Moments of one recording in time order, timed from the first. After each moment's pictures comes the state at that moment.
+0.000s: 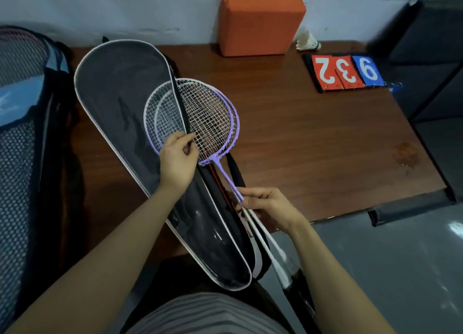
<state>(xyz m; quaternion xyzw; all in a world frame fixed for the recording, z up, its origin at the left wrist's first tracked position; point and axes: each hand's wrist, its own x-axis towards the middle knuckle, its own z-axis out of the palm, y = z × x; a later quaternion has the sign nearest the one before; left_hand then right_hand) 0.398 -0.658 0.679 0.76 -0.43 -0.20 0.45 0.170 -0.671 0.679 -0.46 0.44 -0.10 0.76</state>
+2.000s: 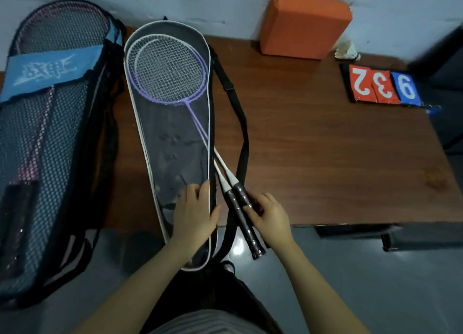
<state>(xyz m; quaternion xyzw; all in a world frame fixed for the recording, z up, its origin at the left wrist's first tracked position) 0.344 -0.525 0.641 0.83 -0.52 -0.15 0.17 0.179 -0.615 0.642 -0.81 0.48 -0.09 0.32</state>
